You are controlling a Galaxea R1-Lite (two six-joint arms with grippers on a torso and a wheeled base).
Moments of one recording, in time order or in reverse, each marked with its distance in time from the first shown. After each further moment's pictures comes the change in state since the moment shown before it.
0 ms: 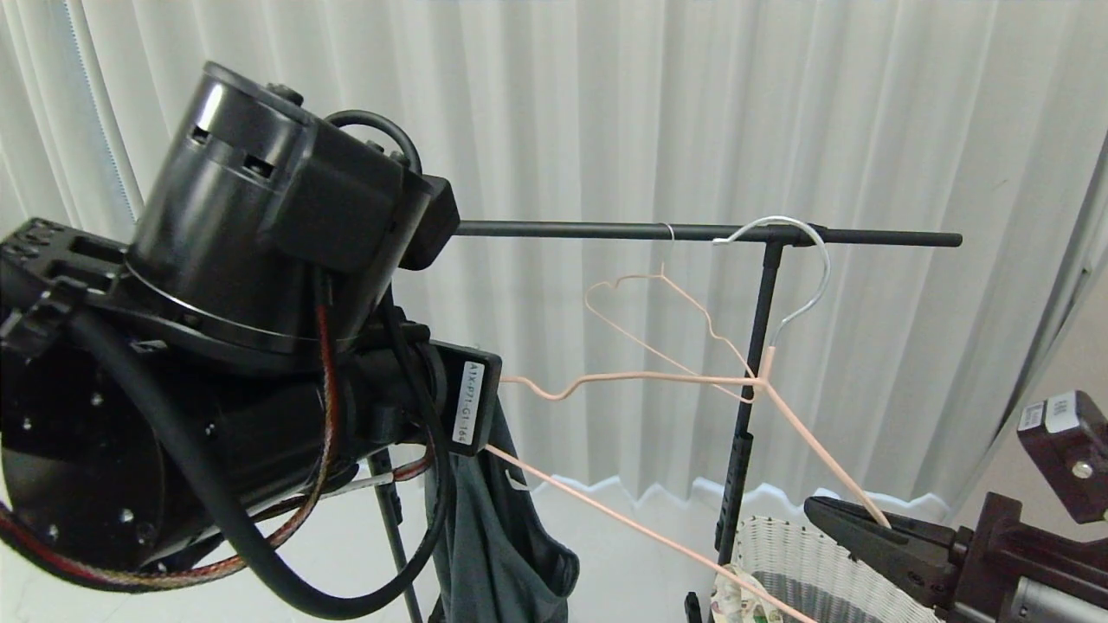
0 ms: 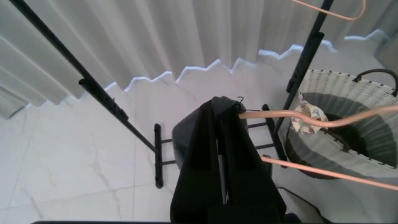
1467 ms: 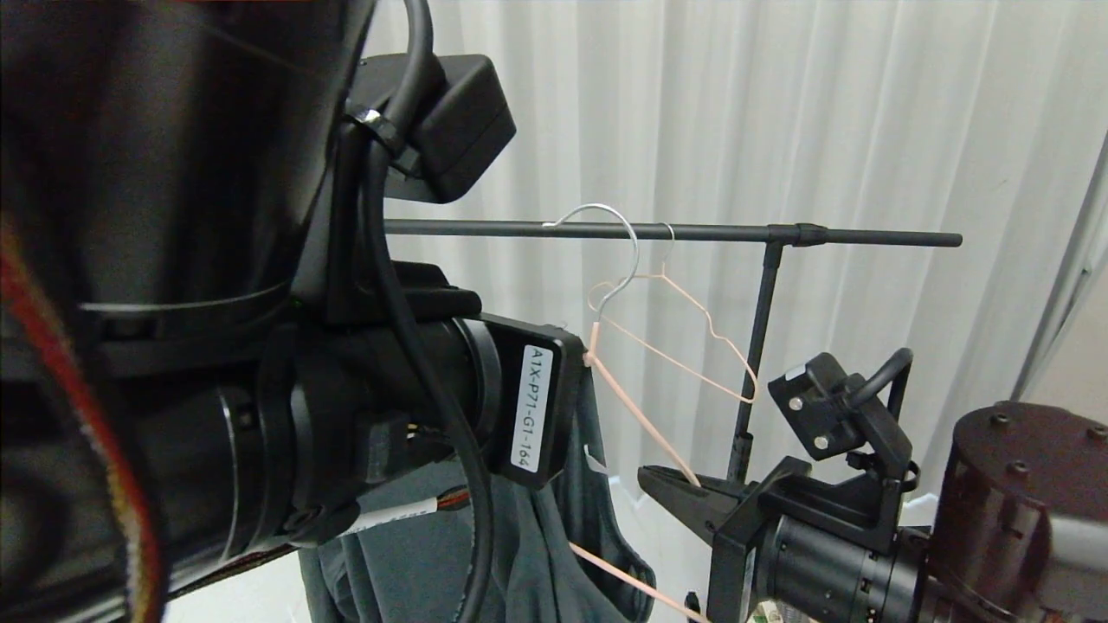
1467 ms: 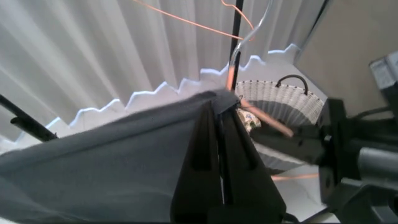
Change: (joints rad) left arm -0.190 -0.017 -0.112 -0.002 -0.047 -0.019; right arm 0.072 0.375 -0.213 -0.181 0.036 0.104
